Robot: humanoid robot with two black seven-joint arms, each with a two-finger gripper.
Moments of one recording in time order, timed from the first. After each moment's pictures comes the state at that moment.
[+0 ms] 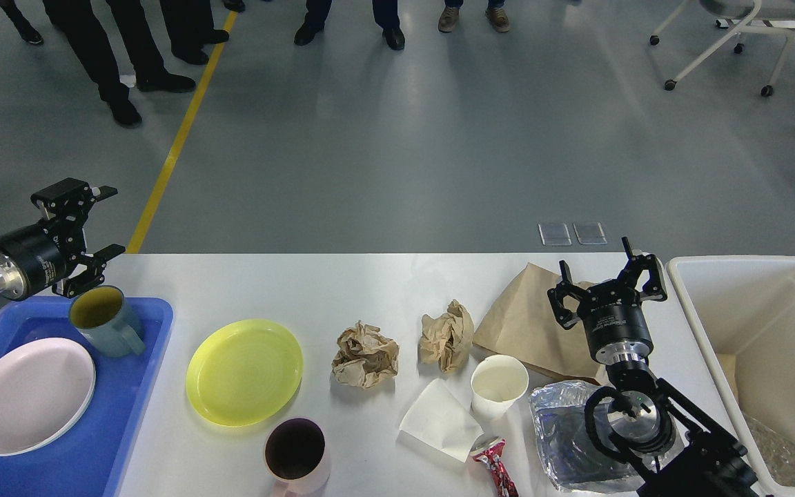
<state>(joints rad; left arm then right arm) -0.90 0.82 -0.02 -0.77 -0.05 -0.42 -0.25 0.29 -0.10 1.05 0.89 -0.14 0.21 0.52</state>
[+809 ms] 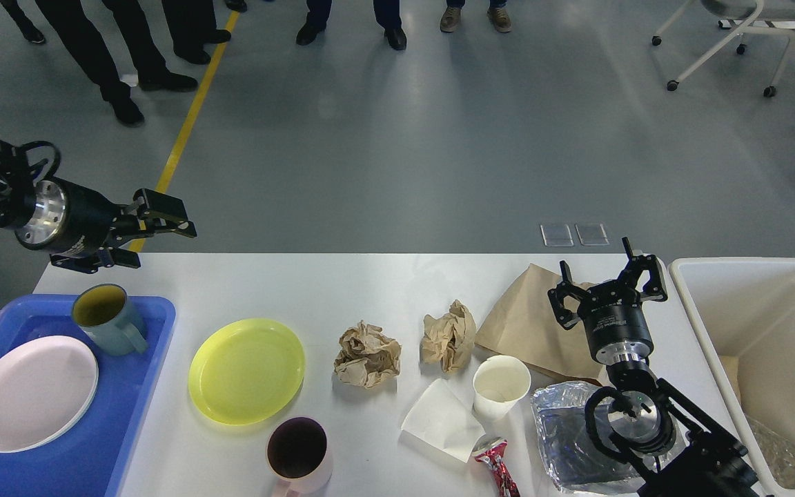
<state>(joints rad) -1.95 0.54 1.33 -1.24 -0.03 -0.45 -0.24 0.29 -0.10 1.05 0.89 -0.14 0.21 0.52</state>
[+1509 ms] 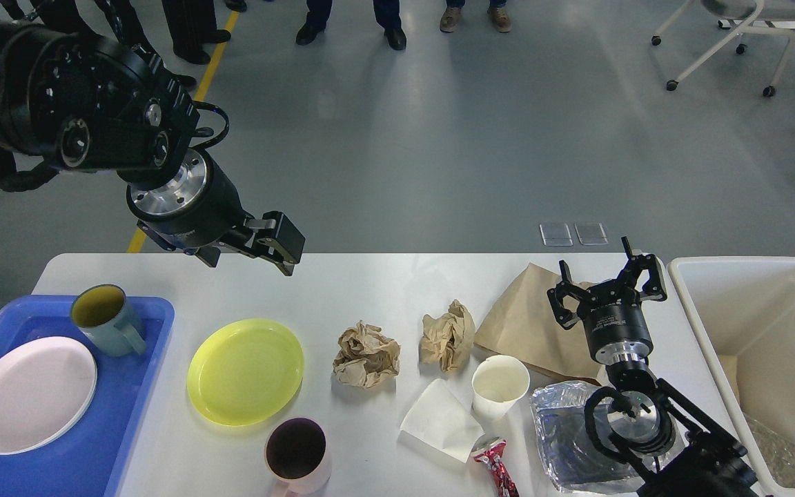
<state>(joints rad) -2.51 0.02 1.46 -1.63 -0.08 -0.63 -0.24 0.29 -0.10 1.05 0.89 -0.15 0.21 0.52</state>
